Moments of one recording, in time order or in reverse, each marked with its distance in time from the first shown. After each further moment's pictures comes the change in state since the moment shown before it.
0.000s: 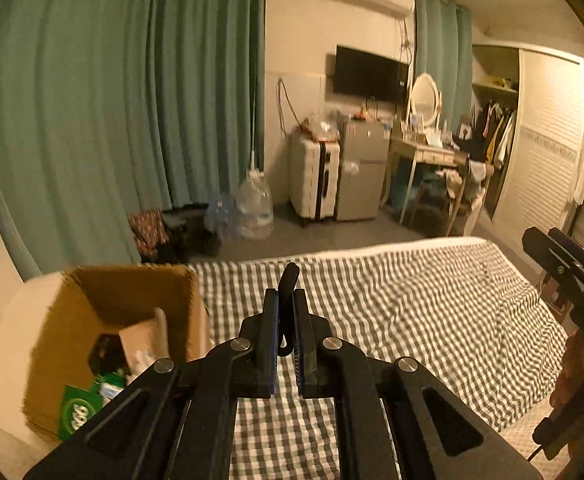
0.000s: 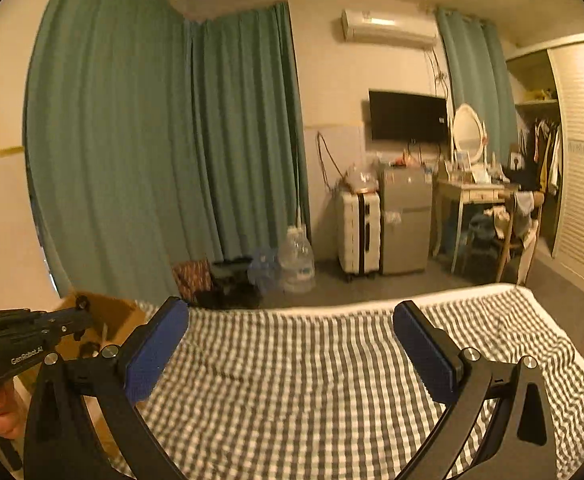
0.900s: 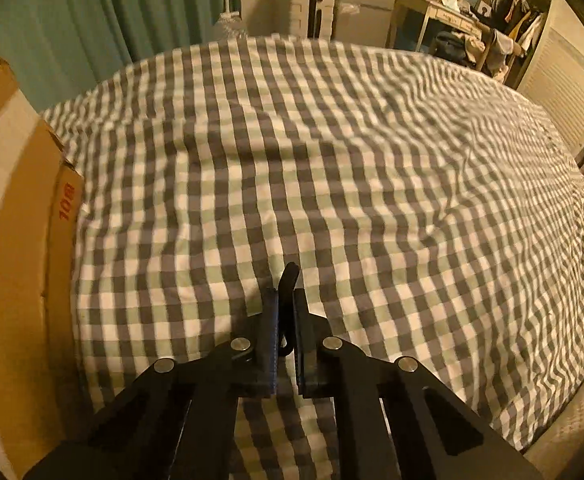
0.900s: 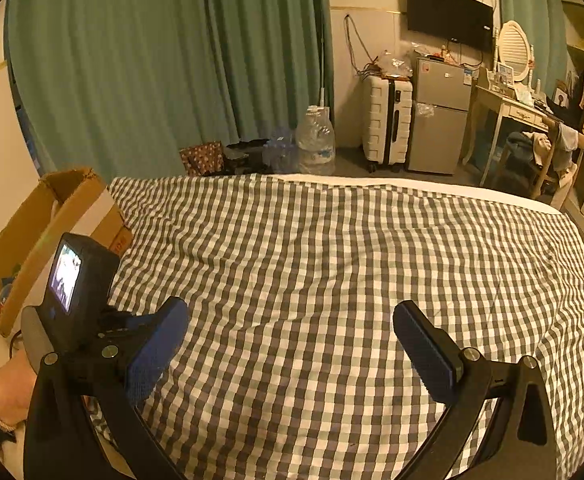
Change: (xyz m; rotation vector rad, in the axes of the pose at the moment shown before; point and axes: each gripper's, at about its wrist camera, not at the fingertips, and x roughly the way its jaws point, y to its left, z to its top) left arm 0.222 -0.033 -0.148 0.050 0.544 -0.019; right arm 0.110 -0.051 -0.109 -0.043 0.449 0.083
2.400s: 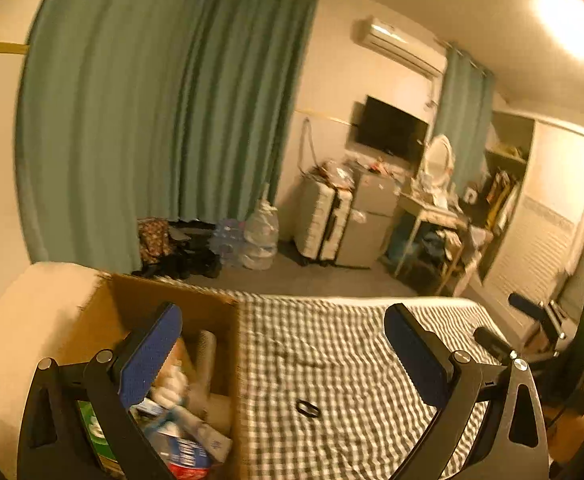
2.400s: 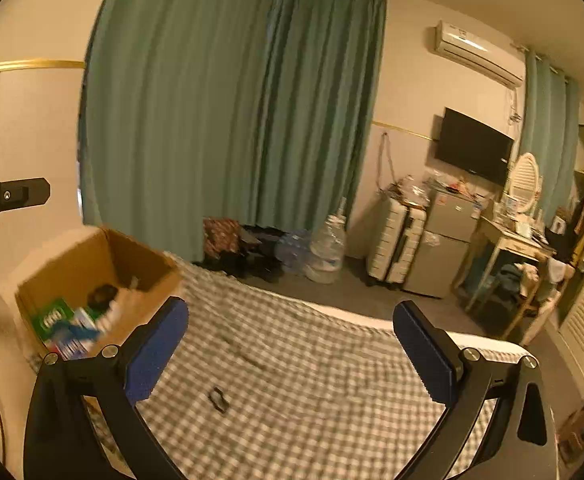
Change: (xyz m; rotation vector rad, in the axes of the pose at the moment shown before) left arm -0.307 0.100 -0.020 -0.203 -0.644 -0.076; right arm -0.109 0.112 0.054 -0.258 -0.308 -0.065
